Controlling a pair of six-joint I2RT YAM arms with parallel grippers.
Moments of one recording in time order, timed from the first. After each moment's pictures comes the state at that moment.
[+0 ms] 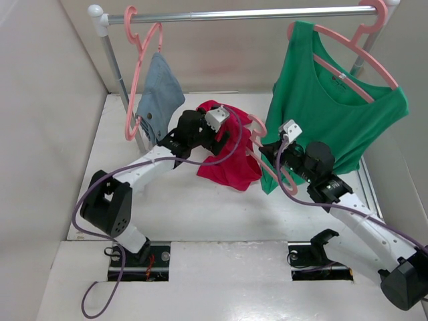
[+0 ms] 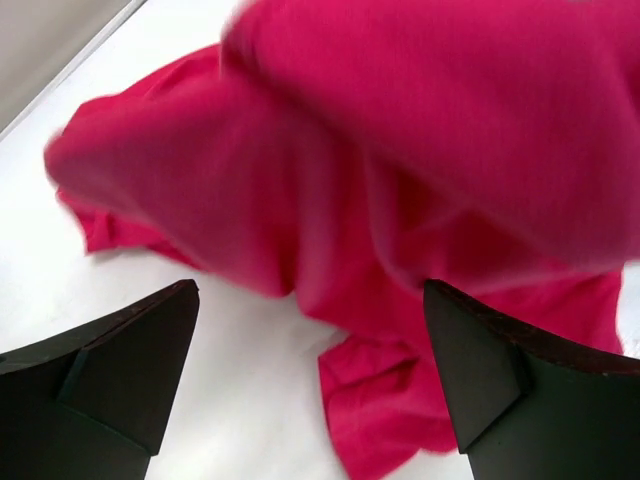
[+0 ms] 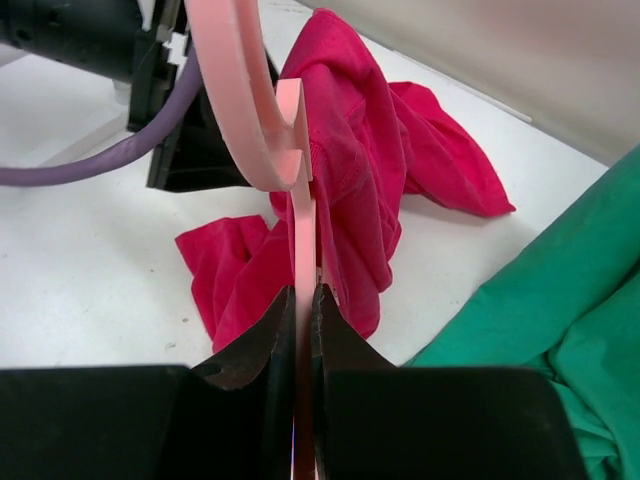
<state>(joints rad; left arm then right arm) -0.56 1.55 1.09 0.02 0.17 0.23 0.50 0.90 0.69 0.11 -0.23 -0.05</state>
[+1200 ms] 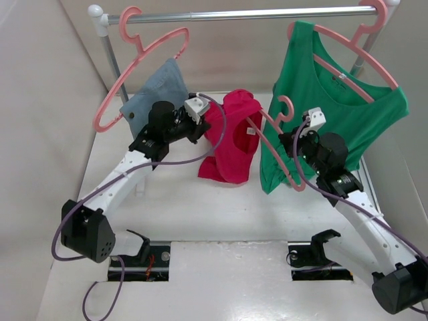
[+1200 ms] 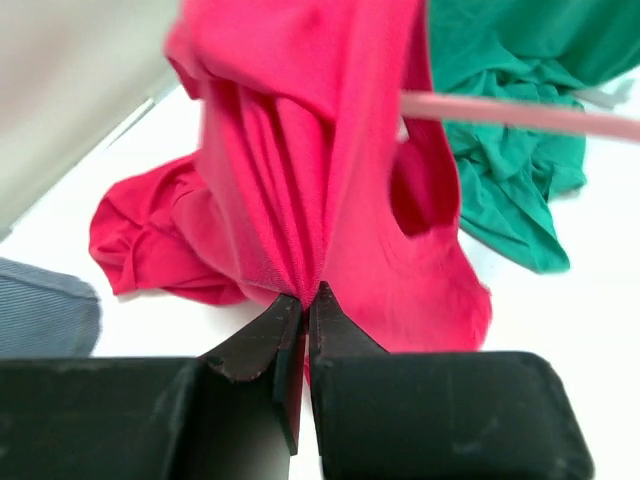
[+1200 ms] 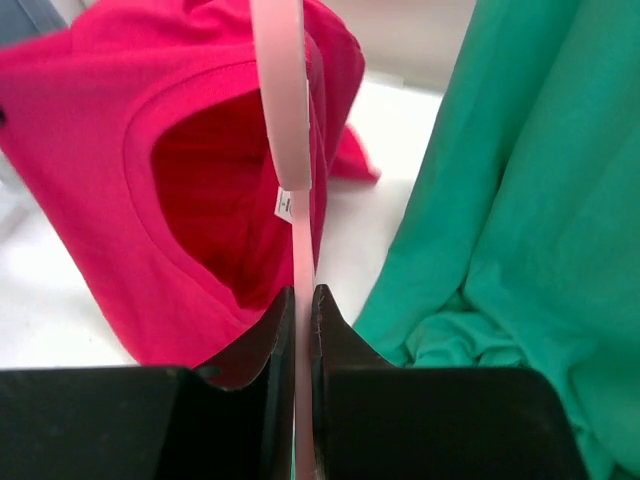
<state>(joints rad) -0.44 1.34 1.12 -0.07 0.45 0.17 0.34 0.90 0.77 0.00 -0.08 0.09</state>
